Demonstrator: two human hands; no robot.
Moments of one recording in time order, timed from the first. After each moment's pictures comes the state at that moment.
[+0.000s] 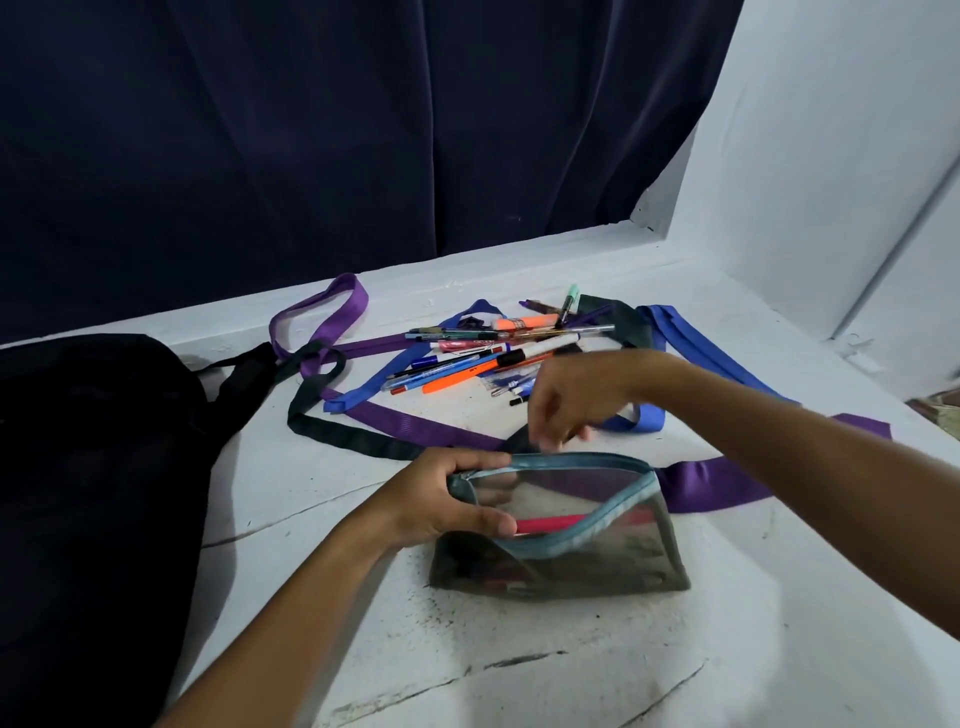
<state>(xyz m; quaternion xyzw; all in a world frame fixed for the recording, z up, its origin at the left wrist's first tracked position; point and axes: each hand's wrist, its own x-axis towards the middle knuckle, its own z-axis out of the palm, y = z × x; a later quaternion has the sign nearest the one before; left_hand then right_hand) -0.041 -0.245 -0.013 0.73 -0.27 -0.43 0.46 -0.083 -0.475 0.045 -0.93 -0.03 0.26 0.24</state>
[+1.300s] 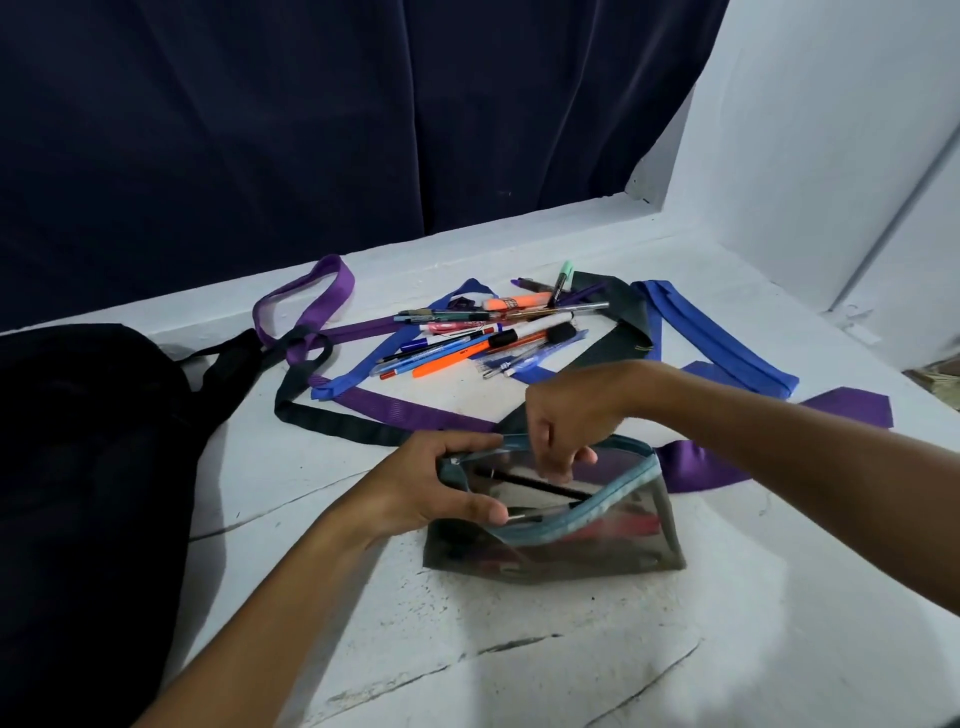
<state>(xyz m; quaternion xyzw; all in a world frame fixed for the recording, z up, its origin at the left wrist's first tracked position) -0.039 -0.247 -0.010 0.77 -0.31 -0.39 0.39 -0.098 -0.456 0.034 -0.91 -0.06 0.35 0.20</state>
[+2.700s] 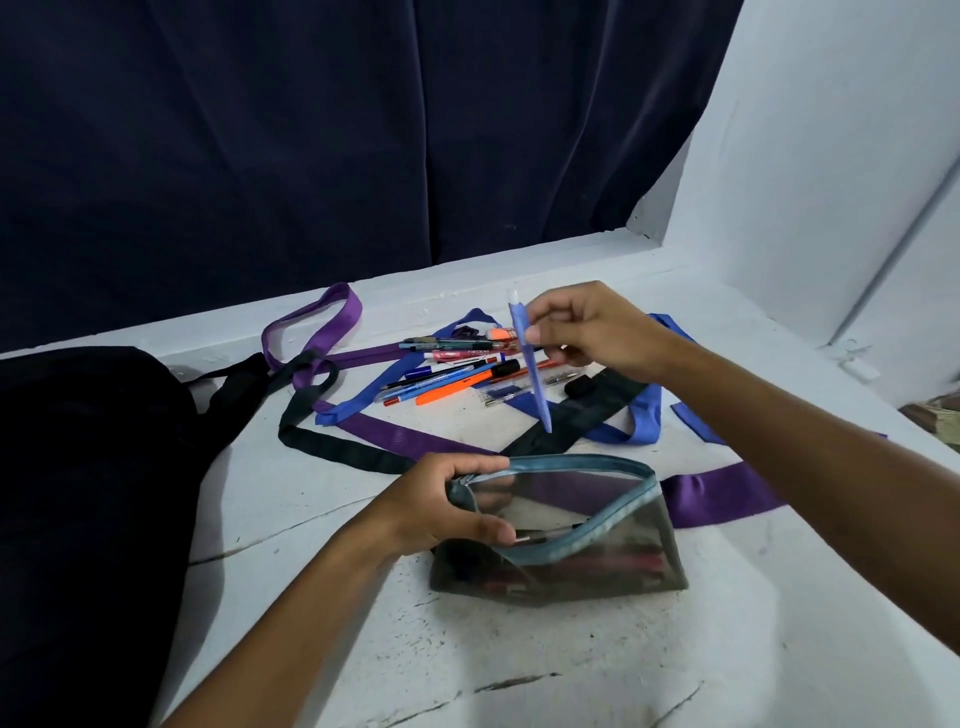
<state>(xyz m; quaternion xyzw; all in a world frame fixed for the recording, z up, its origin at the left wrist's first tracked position) -0.036 -0.255 -0.011 0.73 -0.29 -0.43 0.45 -0.080 -0.498 0.061 -0.83 0.02 -0.05 0.55</state>
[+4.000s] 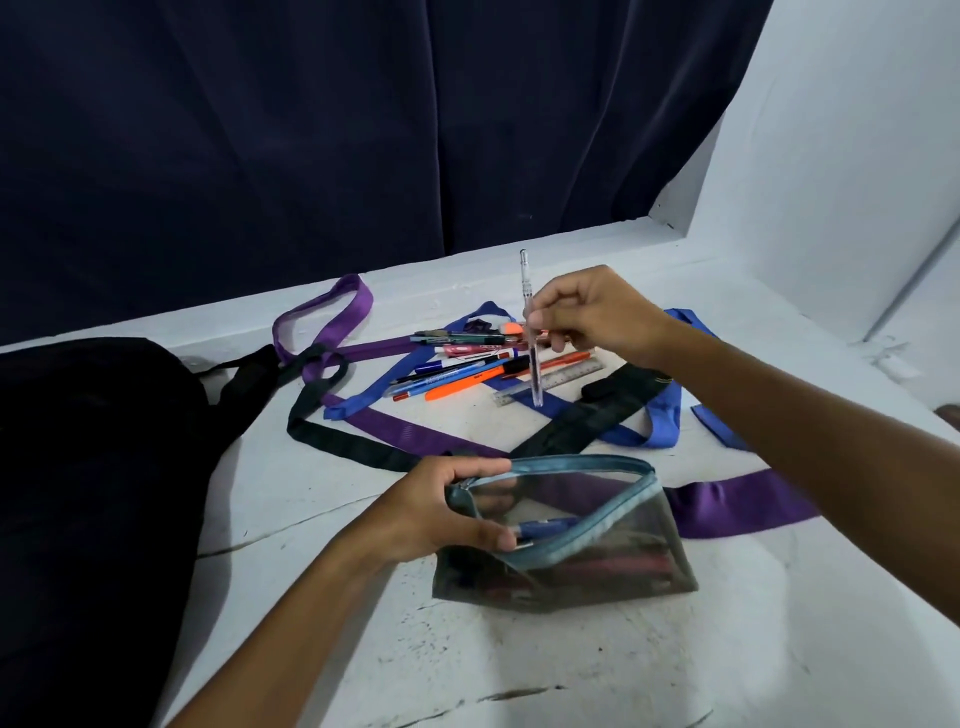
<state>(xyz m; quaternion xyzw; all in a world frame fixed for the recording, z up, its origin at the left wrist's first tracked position) -0.038 -0.255 -0.007 0.75 -0.25 -0.43 0.43 -0.053 -0.511 0.054 -0.83 0.04 -0.06 0.56</state>
